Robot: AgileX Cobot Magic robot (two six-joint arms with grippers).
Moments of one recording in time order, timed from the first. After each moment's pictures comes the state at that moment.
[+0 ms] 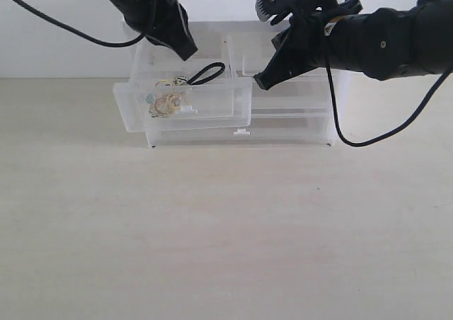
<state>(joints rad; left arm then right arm) -0.45 1.90 -1.77 -0.15 0.91 0.63 0.43 1.78 -1.14 0.16 -0.17 -0.61</state>
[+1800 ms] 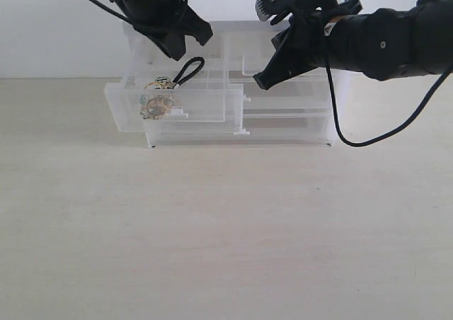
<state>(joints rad) -0.45 2.11 -2.11 0.01 1.22 0.20 0.43 1.78 -1.14 0.16 -0.18 -0.61</state>
